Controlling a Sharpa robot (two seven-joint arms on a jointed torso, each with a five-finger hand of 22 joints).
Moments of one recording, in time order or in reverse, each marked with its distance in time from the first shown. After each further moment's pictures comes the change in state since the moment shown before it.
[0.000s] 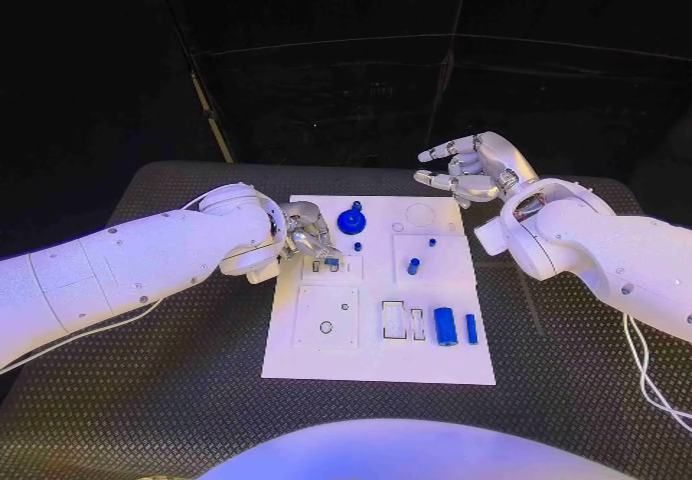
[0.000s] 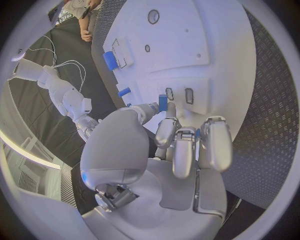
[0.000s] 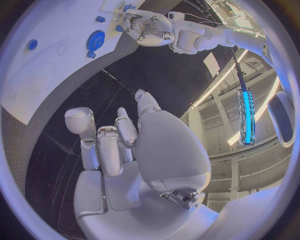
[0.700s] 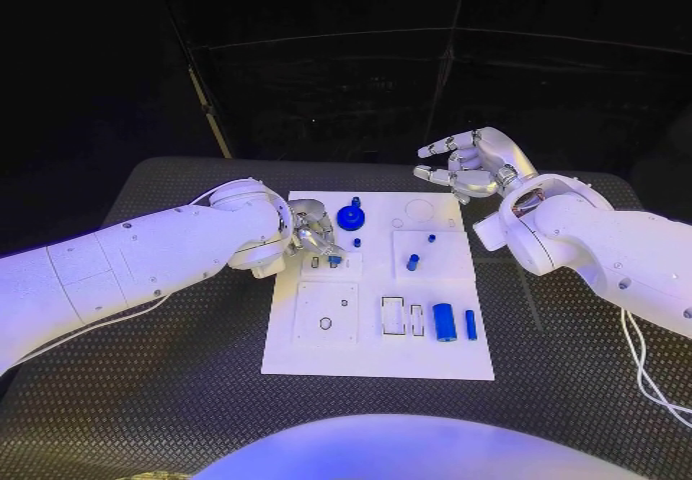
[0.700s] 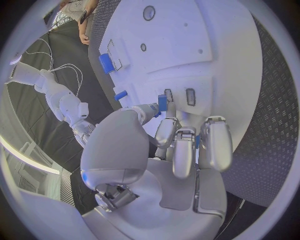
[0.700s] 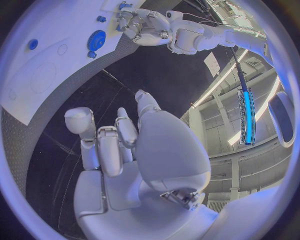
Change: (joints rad) left arm 0.001 0.040 -0.004 -0.040 -0.032 0.036 -0.007; left_hand 0.001 0.002 0.001 -0.001 0.004 0.000 0.000 -0.001 0.001 0.000 0.000 0.000 -0.005 0.000 0.000 0.000 0.000 0.000 -0.001 0.001 0.000 -0.003; right arm 0.000 0.007 0.000 -0.008 0.001 0.002 0.001; right_hand -0.004 0.004 0.000 0.000 0.000 0.000 0.000 0.000 0.000 0.000 0.000 0.000 0.000 0.000 0.000 0.000 0.000 0.000 0.000 0.000 0.000 0.000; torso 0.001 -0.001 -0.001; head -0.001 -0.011
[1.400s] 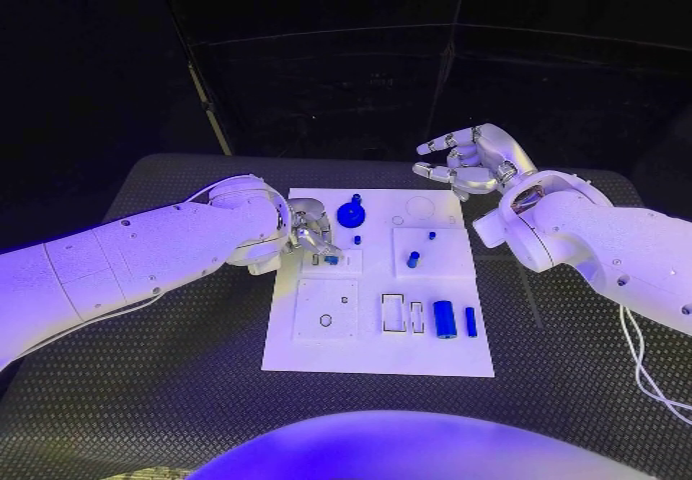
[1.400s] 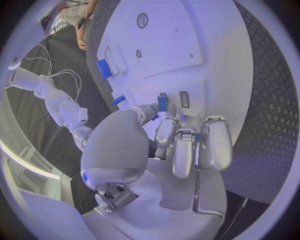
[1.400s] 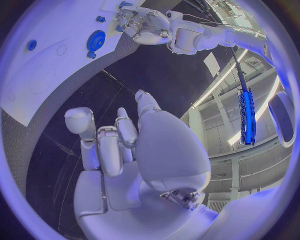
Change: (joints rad) left arm 0.001 -0.003 0.000 -0.001 -0.033 0.041 -0.001; left_hand -0.008 0.008 0.003 -0.003 0.000 -0.002 0.002 0.009 0.004 0.000 0.000 0.000 -0.002 0.000 0.000 0.000 0.000 0.000 -0.004 0.004 0.000 -0.003; right arm 0.000 0.005 0.000 -0.005 0.000 0.002 0.001; right_hand 0.000 0.000 0.000 0.000 0.004 0.004 -0.004 0.000 0.000 0.000 0.000 0.000 0.000 0.000 0.000 0.000 0.000 0.000 0.000 0.000 0.000 0.000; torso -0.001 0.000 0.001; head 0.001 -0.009
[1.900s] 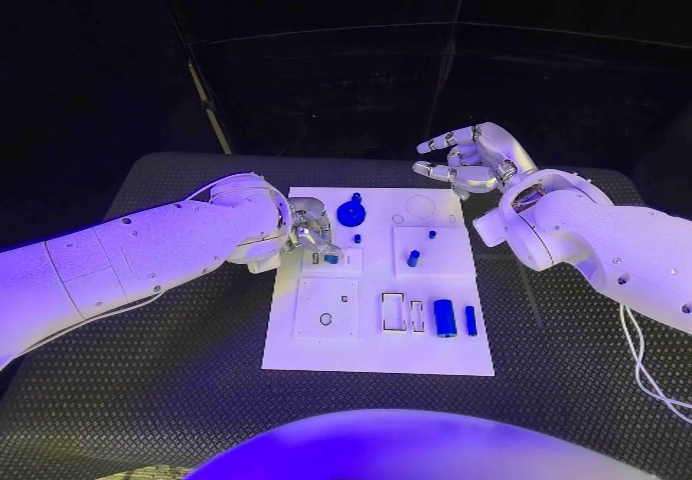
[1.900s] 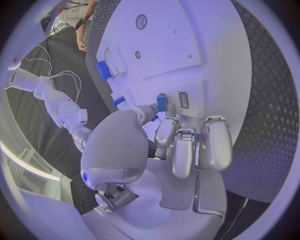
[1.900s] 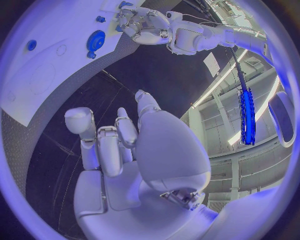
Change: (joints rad) left arm 0.001 0.003 0.000 -0.004 -0.005 0.015 0.000; left_hand -0.010 0.000 0.002 -0.002 0.004 0.001 -0.001 0.007 0.013 0.002 -0.002 0.000 0.002 0.000 0.000 0.000 0.000 0.000 0.000 0.000 0.000 0.000; right arm 0.000 -0.001 0.000 0.000 0.000 0.001 0.001; right_hand 0.000 0.000 0.000 0.000 0.000 0.000 0.000 0.000 0.000 0.000 0.000 0.000 0.000 0.000 0.000 0.000 0.000 0.000 0.000 0.000 0.000 0.000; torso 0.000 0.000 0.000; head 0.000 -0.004
